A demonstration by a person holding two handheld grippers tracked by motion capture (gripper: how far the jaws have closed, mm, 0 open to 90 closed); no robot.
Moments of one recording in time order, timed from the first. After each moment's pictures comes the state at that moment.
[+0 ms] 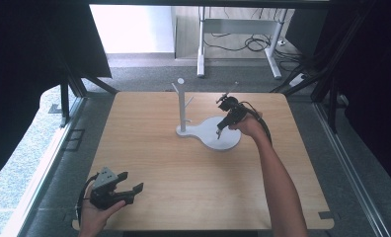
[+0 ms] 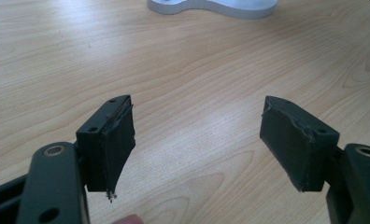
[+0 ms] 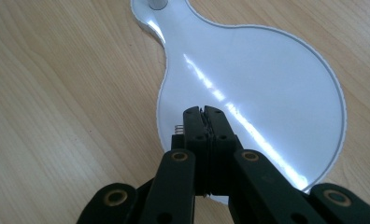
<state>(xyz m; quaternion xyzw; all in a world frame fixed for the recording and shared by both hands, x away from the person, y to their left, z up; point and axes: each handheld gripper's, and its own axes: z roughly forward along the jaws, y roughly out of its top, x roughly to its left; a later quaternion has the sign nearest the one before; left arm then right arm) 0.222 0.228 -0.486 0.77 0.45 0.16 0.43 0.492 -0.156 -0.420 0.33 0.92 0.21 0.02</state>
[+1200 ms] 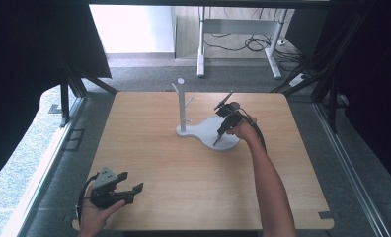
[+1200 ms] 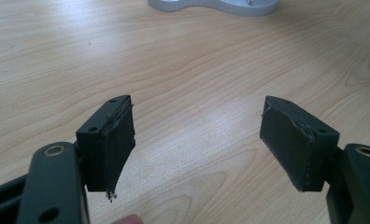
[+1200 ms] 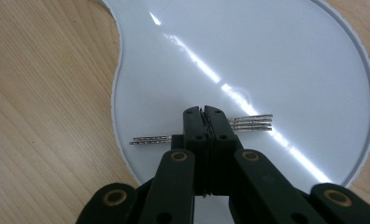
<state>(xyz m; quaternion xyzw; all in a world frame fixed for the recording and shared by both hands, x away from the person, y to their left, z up) 0.223 0.229 -0.488 0.77 0.45 0.16 0.43 0.511 -0.153 -0.471 0.37 0.91 0.17 0.02</state>
